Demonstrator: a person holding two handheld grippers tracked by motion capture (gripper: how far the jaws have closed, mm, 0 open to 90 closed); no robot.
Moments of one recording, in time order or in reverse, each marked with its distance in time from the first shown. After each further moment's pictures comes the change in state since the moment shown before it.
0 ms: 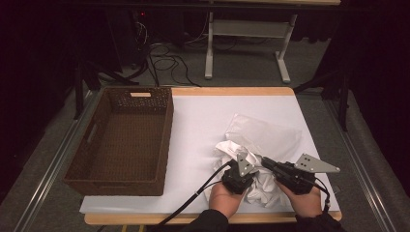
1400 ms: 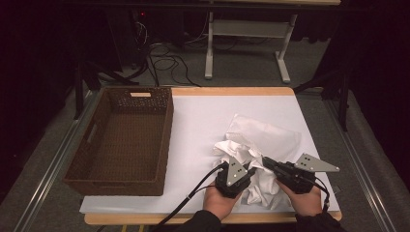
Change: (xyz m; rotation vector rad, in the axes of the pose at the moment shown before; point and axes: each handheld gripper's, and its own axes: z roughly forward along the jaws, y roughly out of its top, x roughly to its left) left arm 0.001 0.005 -0.039 -0.227 -0.064 0.059; right arm -0.005 -0.005 0.002 0.015 -0.015 0.015
